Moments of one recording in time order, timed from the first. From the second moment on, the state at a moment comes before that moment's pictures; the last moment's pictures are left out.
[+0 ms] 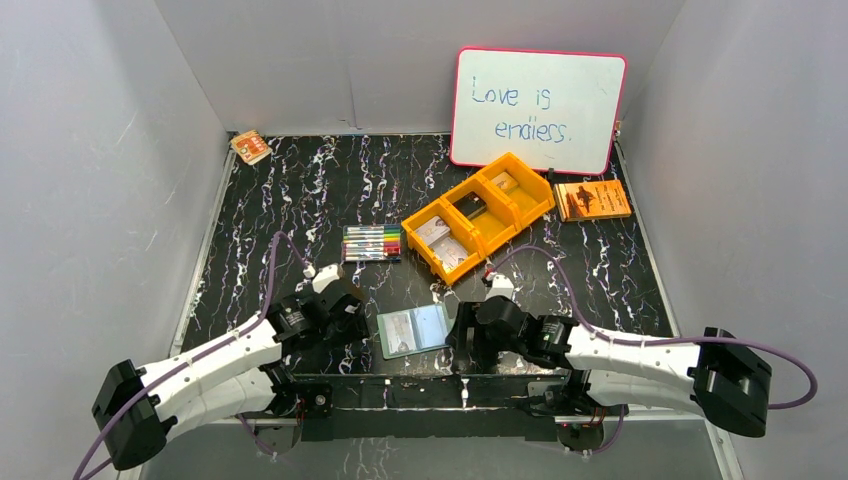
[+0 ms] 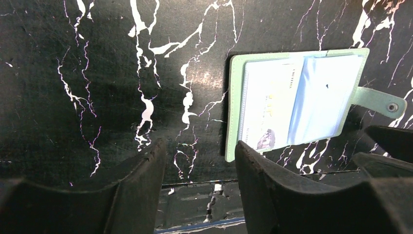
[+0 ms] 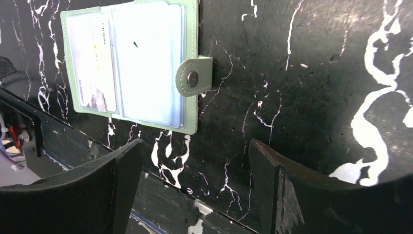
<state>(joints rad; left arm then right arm) -0.90 0.89 0.54 -0.74 -0.23 -1.10 1.15 0.97 0.38 -0.23 0.21 0.97</state>
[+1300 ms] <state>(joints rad) -0.90 0.92 0.66 -0.84 -0.36 -1.11 0.71 1.15 0.82 -0.24 0.21 0.99</state>
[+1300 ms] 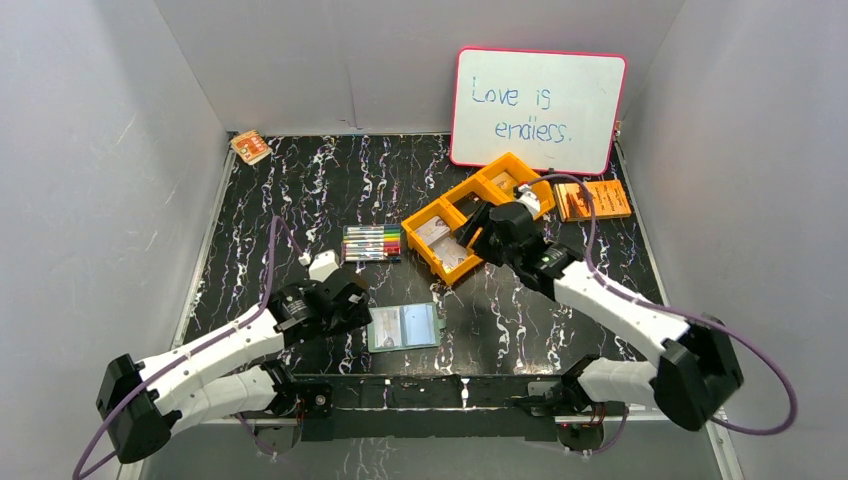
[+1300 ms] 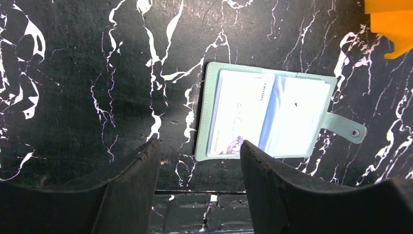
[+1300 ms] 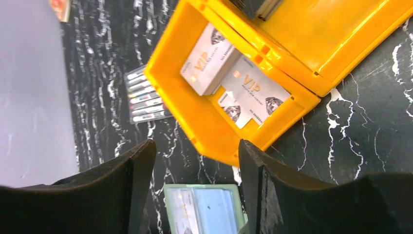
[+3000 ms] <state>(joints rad) -0.90 1.03 0.68 -0.84 -0.36 -1.12 0.74 1.82 1.02 0.00 0.34 1.38</state>
